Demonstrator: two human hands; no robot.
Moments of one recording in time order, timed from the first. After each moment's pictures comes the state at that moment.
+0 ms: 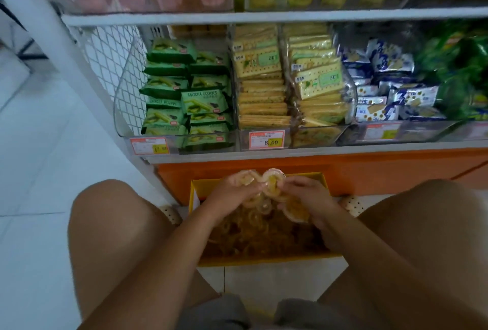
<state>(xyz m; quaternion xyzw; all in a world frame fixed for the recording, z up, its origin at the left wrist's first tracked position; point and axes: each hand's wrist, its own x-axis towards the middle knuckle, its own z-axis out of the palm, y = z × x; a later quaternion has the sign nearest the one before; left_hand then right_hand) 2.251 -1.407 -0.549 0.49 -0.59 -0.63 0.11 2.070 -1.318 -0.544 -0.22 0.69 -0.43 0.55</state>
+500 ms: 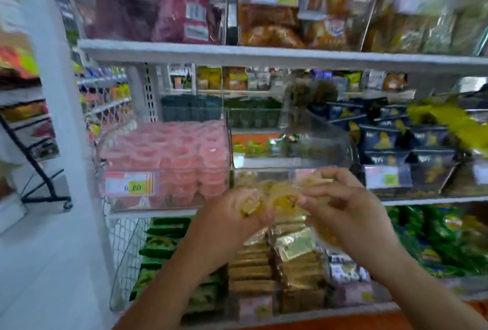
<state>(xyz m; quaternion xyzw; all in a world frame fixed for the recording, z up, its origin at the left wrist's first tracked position) 2.229 -1.444 -0.256 0.33 -0.80 -0.38 0.32 2.058 -1.331 -0.227 -0.55 0.65 -0.52 0.09</state>
